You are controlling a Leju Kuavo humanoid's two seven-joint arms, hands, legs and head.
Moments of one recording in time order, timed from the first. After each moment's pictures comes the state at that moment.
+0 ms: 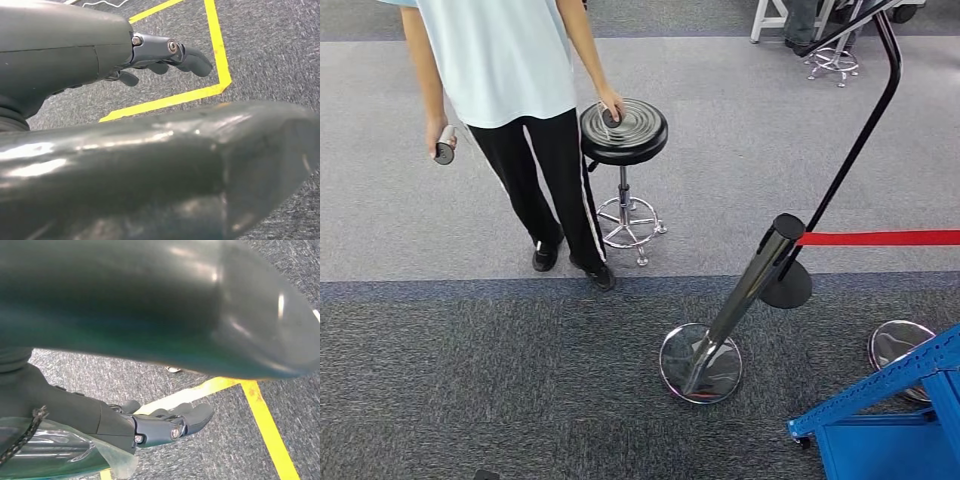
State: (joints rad) left arm 0.24 -0.32 0.55 -0.81 -0.91 0.29 -0.03; right arm -0.05 0.05 1.08 0.01 -1.52 -0.13 -0.46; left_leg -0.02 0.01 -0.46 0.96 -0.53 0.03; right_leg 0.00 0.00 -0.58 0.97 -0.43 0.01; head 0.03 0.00
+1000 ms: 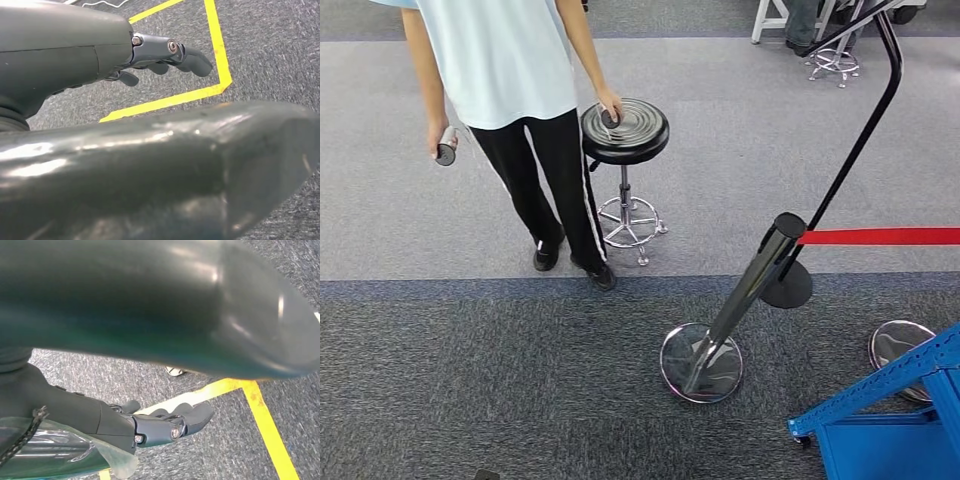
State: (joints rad) left arm 0.24 -0.32 0.55 -0.81 -0.92 0.29 -0.03; right arm -0.05 0.06 1.08 0.01 -1.52 -0.13 -0.46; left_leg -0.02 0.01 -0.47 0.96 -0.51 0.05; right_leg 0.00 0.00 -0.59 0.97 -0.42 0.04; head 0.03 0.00
